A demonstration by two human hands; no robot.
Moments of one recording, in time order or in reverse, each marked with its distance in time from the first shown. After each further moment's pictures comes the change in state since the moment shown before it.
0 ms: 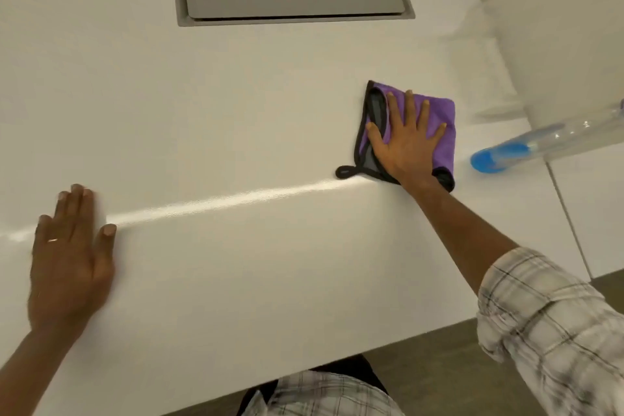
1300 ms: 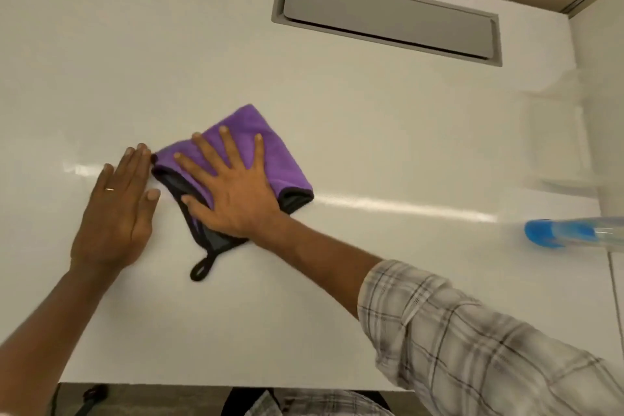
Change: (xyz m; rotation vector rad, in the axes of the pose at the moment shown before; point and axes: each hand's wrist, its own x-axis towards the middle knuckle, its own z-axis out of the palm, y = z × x) left_hand -0.011 0.034 -0.020 0.032 0.003 -0.017; right_hand -0.139 -0.295 0.039 -0.028 -0.054 -1.041
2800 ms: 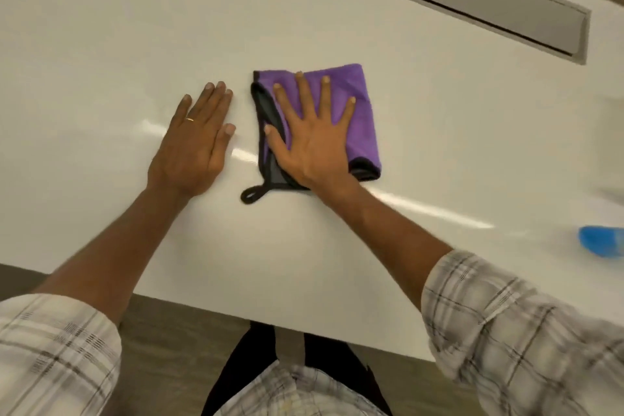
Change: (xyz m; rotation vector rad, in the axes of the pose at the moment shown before) left_hand 0.000 0.030 -0.021 0.056 0.018 0.014; right_hand -0.001 0.001 -0.003 0.004 0.029 0.251
